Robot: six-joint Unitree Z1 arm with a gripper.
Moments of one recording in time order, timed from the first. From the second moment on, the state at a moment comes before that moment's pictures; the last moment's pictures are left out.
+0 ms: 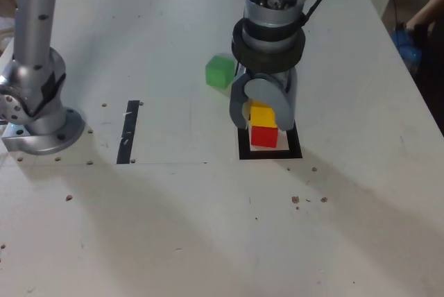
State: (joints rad) arm -0.22 1.98 -1.49 1.14 0.15 -0.05
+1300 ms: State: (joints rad) arm 0.11 1.66 -1.27 1.22 0.37 0.21
